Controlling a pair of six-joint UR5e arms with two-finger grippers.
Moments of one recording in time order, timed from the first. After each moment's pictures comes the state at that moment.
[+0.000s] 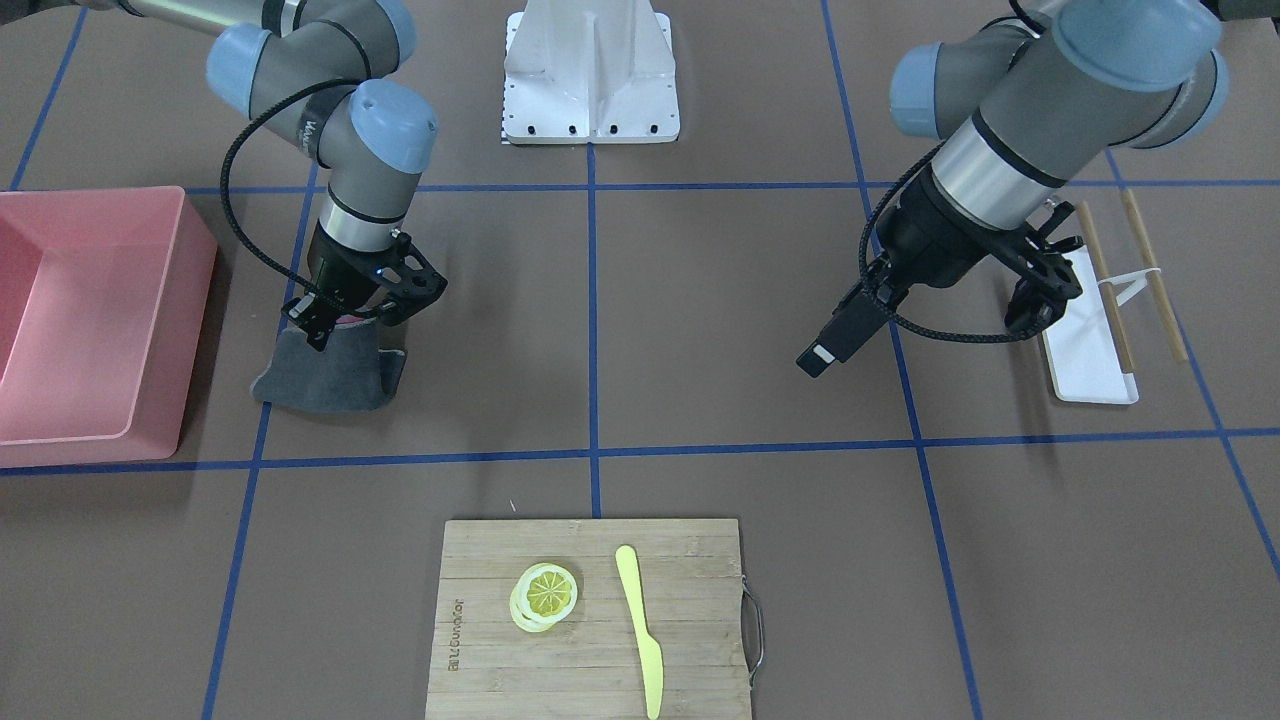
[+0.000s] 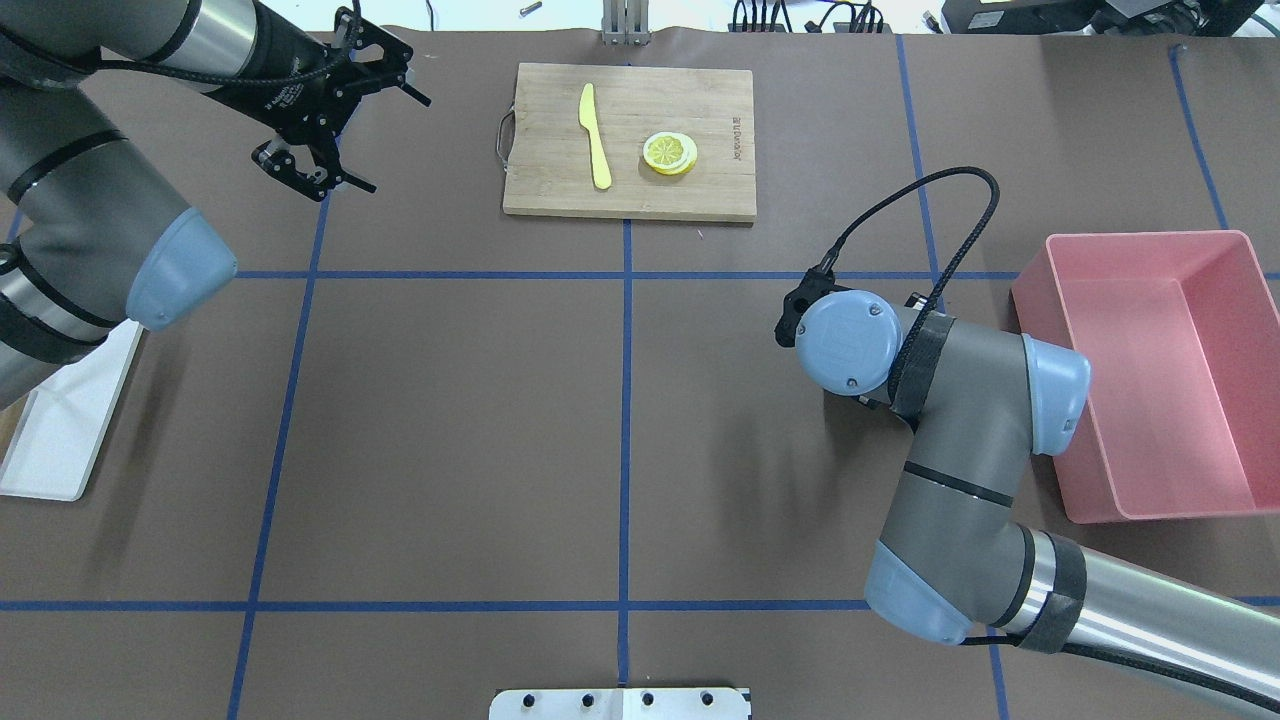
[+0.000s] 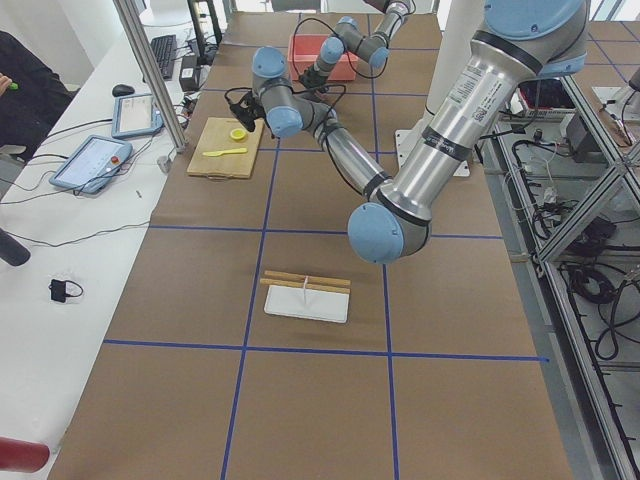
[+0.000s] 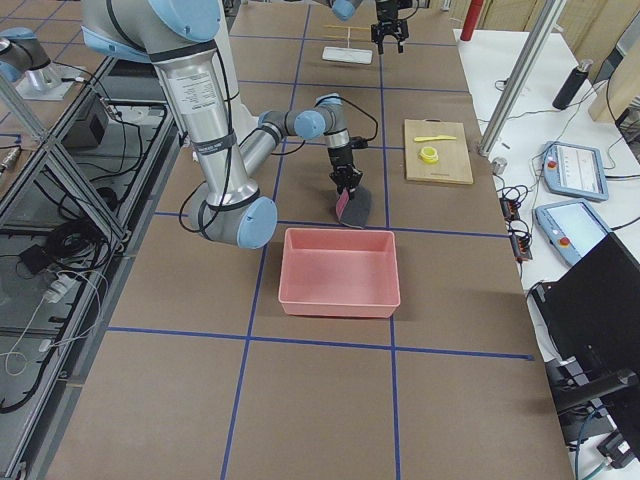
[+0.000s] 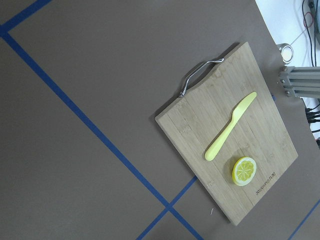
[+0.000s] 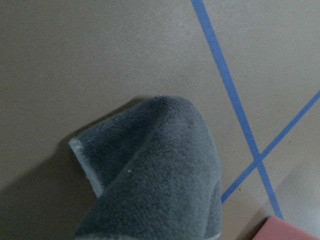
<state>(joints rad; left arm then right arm) -0.97 -2.14 -1.72 -1.96 -2.24 -1.98 0.49 -1.12 1.81 -1.90 1.43 0.23</state>
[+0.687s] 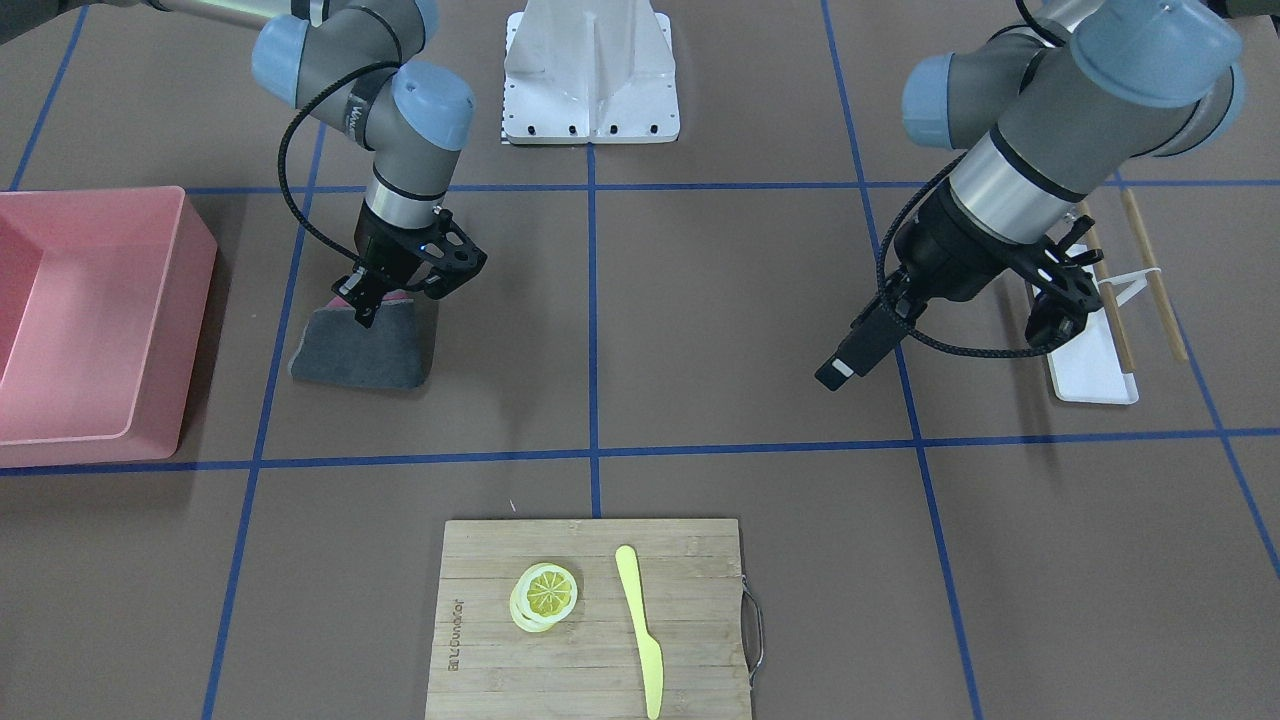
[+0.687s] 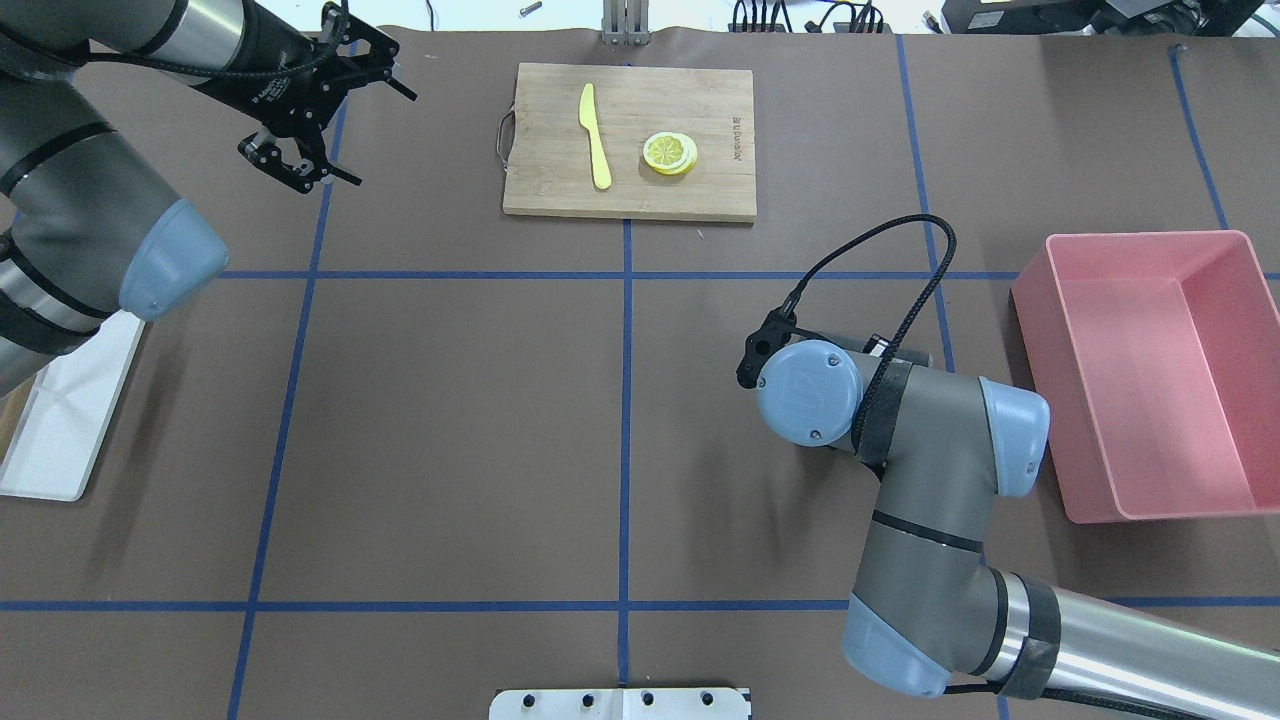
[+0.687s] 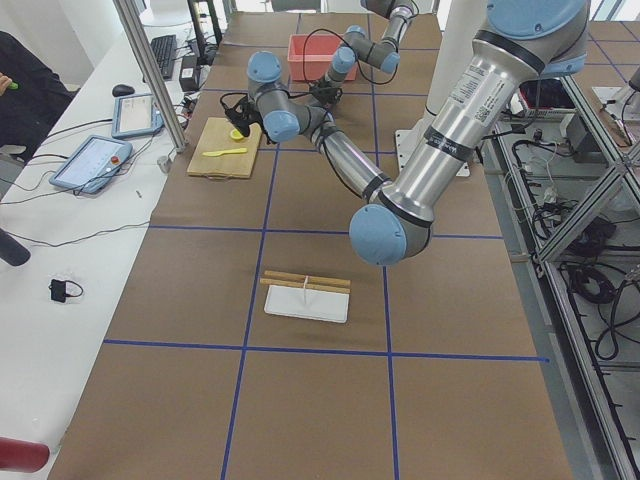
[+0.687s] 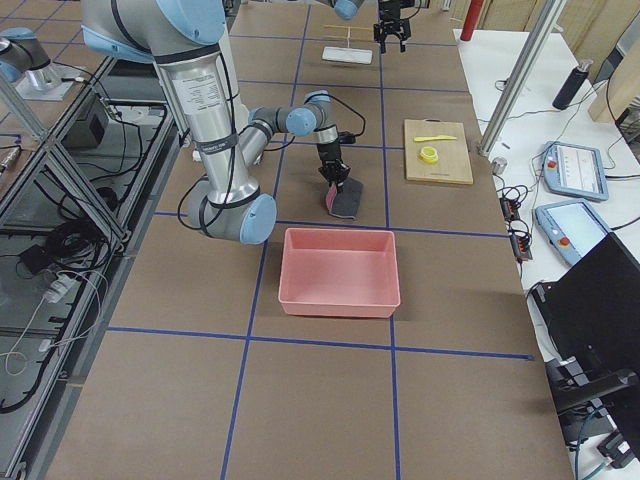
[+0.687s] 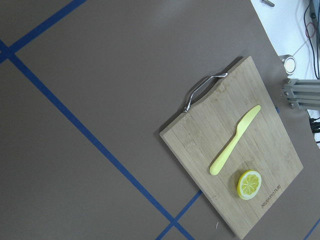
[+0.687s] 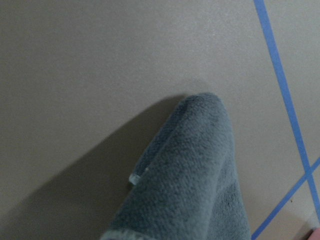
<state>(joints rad) -0.99 -2.13 -1.71 -1.96 -2.24 -1.94 0.41 -1.10 1.81 -1.89 1.44 0.30</state>
